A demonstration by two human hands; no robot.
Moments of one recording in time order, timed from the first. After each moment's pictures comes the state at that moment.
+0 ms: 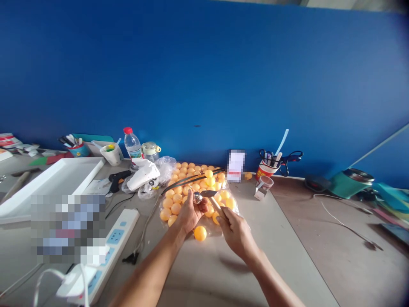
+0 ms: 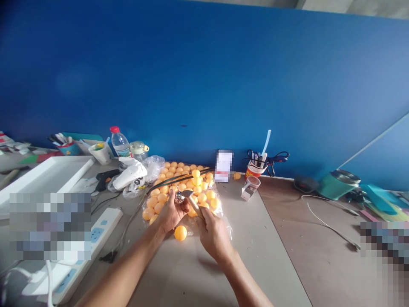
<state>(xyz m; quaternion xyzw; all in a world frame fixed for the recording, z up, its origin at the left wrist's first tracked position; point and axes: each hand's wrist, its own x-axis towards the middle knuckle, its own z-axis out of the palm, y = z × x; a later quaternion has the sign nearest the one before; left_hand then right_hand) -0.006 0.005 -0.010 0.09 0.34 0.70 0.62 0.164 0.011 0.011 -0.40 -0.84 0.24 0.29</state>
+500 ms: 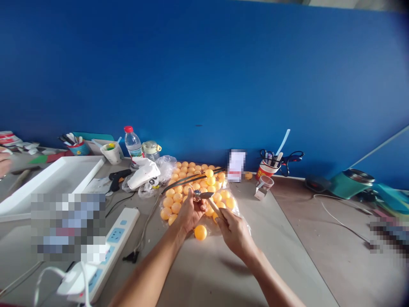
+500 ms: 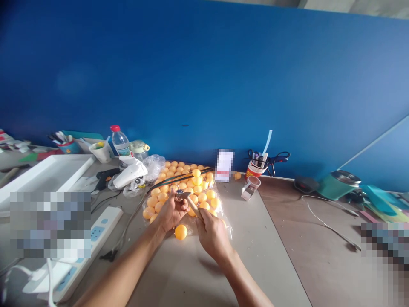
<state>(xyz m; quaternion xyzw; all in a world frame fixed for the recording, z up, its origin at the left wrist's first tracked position) -0.007 0.004 -0.009 0.09 0.30 0.71 0.63 0.163 0.008 0.009 -0.40 -0.85 0.23 0.28</state>
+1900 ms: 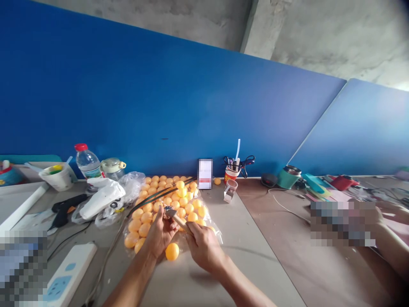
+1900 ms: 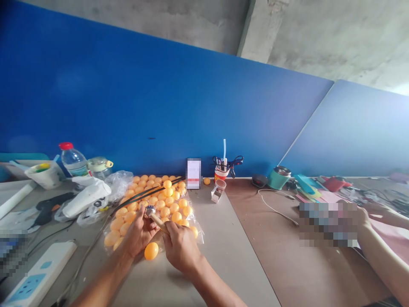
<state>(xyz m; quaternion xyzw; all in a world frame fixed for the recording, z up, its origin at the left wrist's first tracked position) -0.005 -0.002 0.008 0.09 0.29 0.70 0.65 0.156 0.001 0.021 -0.38 -0.86 0.18 0.27</state>
